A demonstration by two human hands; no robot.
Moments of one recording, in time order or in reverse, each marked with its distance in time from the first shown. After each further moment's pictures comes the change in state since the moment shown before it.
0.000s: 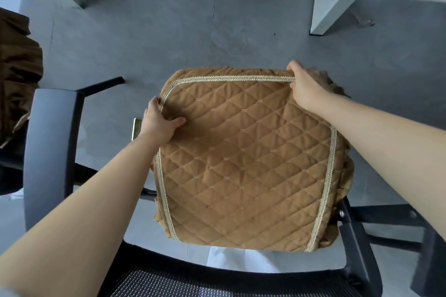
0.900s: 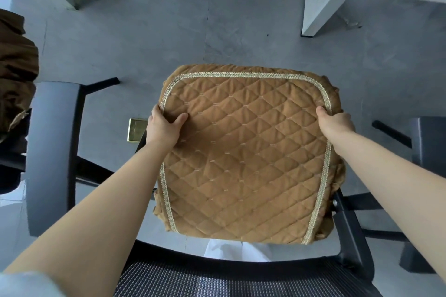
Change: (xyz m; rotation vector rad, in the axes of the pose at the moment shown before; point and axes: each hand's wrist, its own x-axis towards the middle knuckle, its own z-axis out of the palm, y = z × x) left_hand -0.017 -0.012 0.022 0.035 0.060 -0.017; right_hand -0.081 0.056 0.015 0.436 0.060 0.807
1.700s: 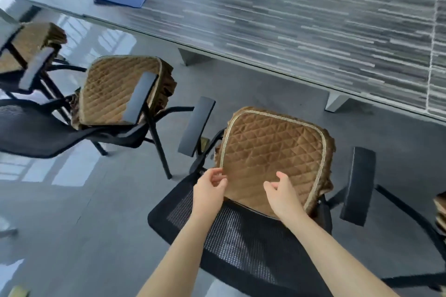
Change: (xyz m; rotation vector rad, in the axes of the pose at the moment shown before) left_hand -0.374 -0.045 -0.132 -0.503 0.060 0.012; right_hand -0.377 0.083 -0.121 0.003 -0.536 -0.571
